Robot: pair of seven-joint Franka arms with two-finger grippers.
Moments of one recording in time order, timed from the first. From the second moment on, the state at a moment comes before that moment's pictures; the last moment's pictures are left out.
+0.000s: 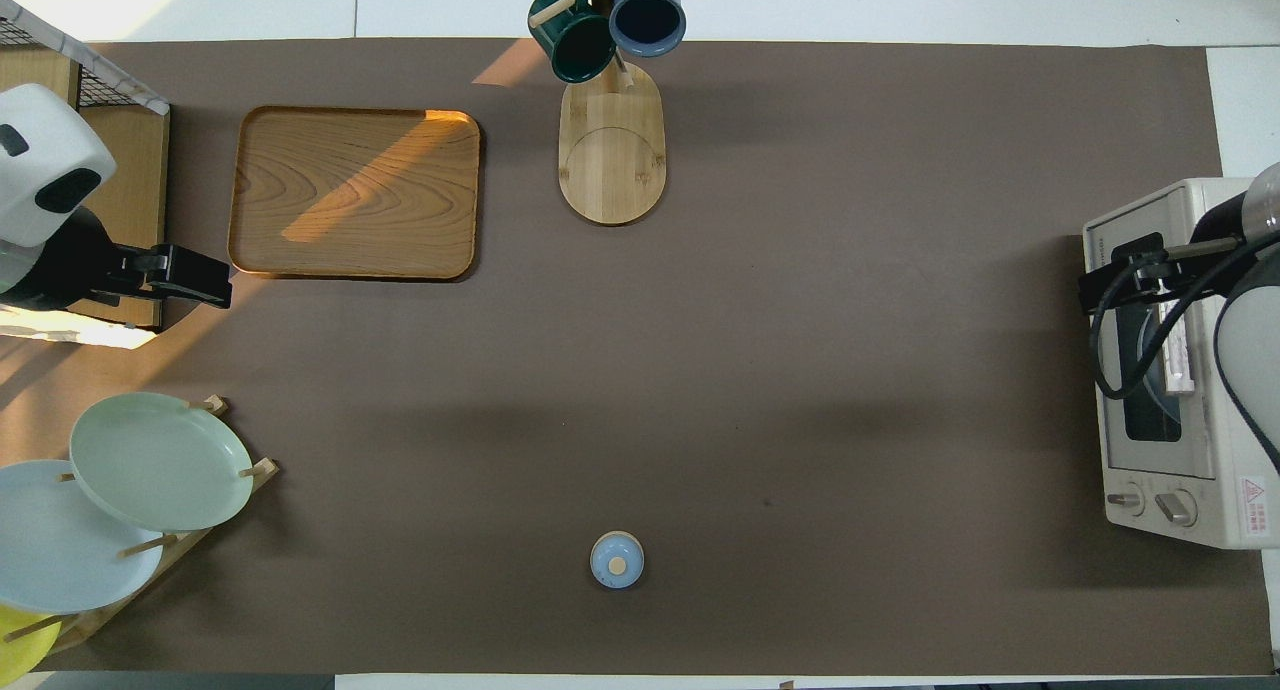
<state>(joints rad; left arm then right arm) -0.10 -0.03 -0.05 -1.67 -0.01 1.61 -0.04 0.01 0.00 -0.02 -1.70 -0.06 1.61 -0.11</state>
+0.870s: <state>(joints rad) -0.10 -0.03 -0.05 -1.67 -0.01 1.61 -0.04 0.01 -0.01 -0.02 -1.64 0.00 1.60 -0.09</state>
